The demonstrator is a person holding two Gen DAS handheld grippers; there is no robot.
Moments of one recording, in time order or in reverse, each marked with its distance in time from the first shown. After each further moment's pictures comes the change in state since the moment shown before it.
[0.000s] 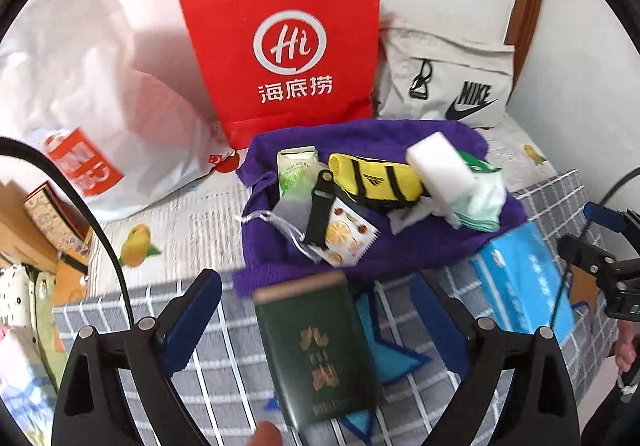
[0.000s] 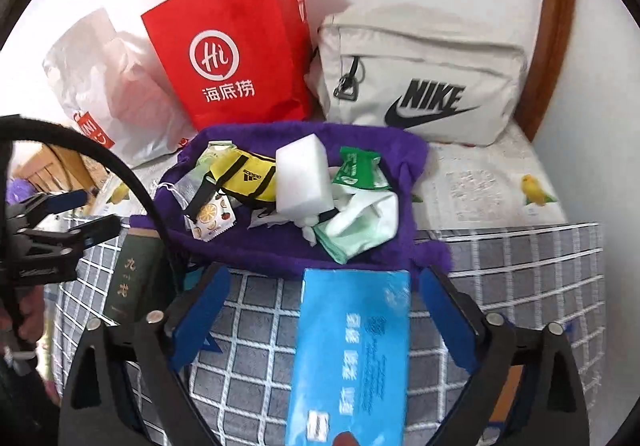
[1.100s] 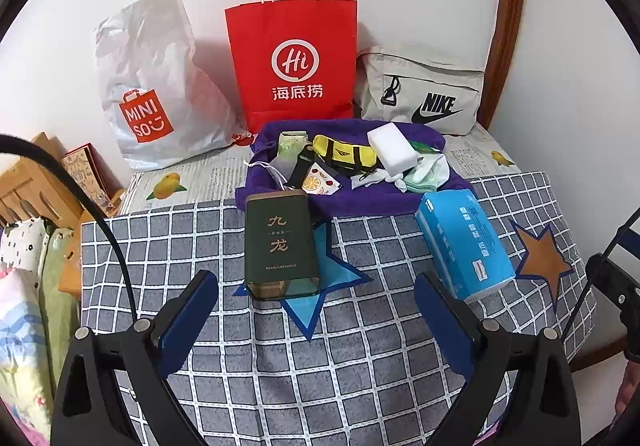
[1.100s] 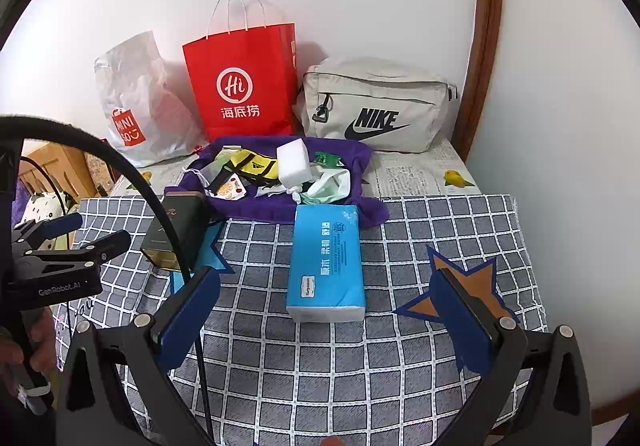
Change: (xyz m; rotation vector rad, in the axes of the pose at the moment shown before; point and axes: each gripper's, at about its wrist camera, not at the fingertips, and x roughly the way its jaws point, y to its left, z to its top) left arm -0.105 -0.049 -0.099 -0.105 -0.102 0.052; right arm -0.156 0.017 -0.106 -0.010 -0.158 -0.123
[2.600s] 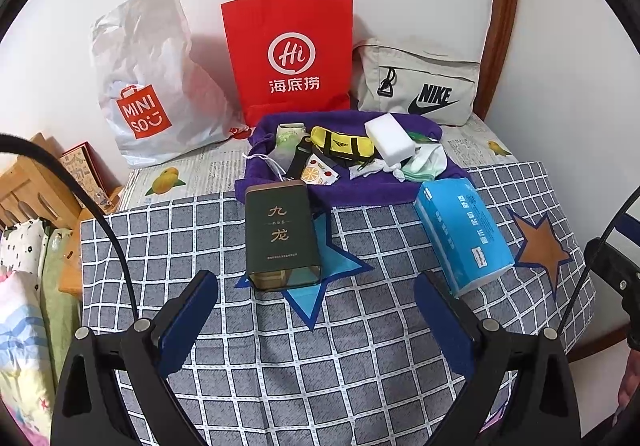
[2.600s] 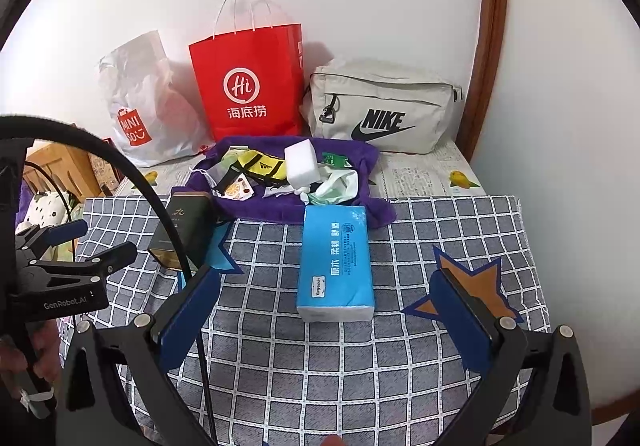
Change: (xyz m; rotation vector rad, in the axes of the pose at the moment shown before) left arm -0.001 0.003 -0.002 0.021 0.027 -0.011; right arm -0.004 0.007 0.002 -0.005 0.004 0.014
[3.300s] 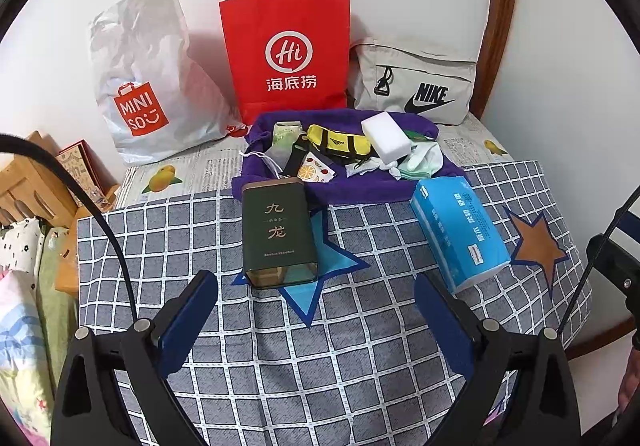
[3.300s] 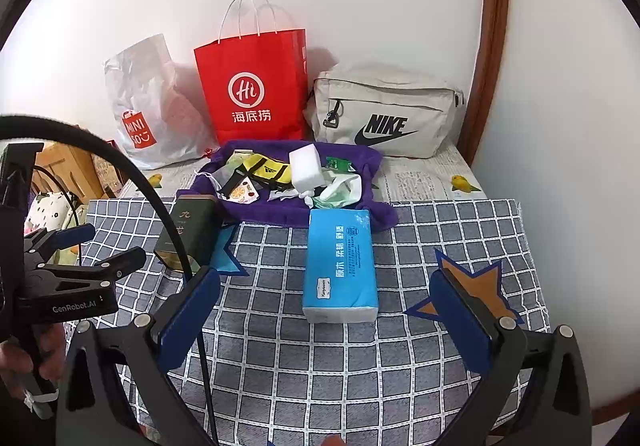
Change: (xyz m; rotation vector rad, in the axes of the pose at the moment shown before) left arm -0.002 0.001 -0.003 -0.003 0.003 -0.016; right arm -0.007 0.005 0.001 -0.002 -0.013 0.002
